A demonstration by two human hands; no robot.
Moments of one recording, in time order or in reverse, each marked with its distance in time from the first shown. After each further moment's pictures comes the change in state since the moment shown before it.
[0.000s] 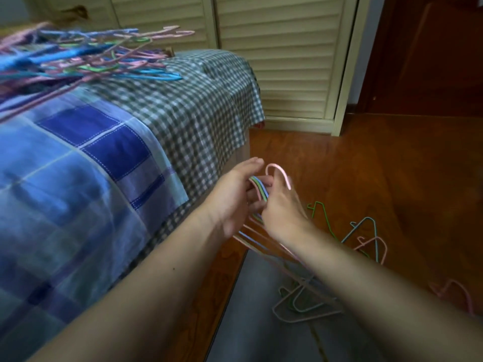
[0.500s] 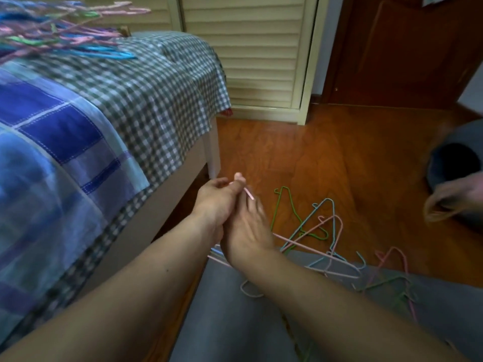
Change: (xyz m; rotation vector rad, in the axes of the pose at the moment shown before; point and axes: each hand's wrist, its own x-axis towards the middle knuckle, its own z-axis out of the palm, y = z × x) left_hand -0.001 -0.057 0.024 0.145 0.276 -0.043; right_hand -0.058 0.024 0.033 -0.528 0.002 -0.207
